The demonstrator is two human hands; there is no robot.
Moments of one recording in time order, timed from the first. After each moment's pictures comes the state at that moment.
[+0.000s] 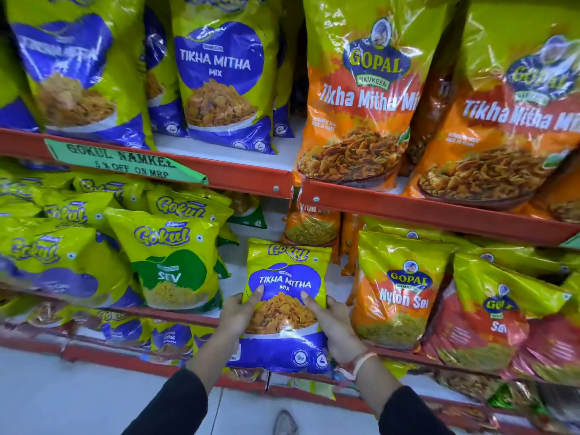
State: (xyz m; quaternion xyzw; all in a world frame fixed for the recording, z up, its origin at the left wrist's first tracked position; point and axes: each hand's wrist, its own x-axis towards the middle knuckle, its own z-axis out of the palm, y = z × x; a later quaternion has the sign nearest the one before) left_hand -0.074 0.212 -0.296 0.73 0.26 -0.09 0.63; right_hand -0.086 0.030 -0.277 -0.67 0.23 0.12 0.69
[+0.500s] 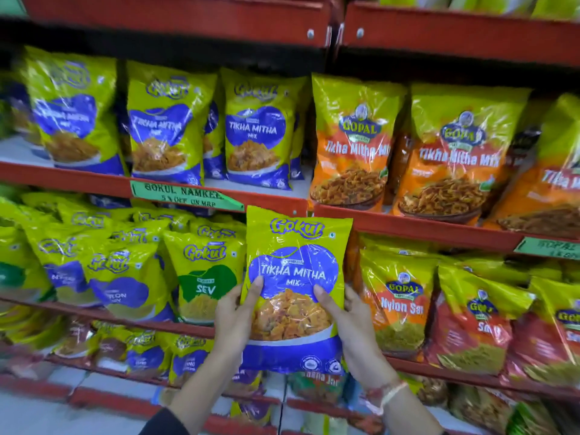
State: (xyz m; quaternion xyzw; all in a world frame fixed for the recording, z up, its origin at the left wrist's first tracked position) left_hand -0.184 0.237 -0.170 0.68 0.08 0.14 0.72; right_hand -0.180 0.057 -0.176 -0.62 0.04 -0.03 0.78
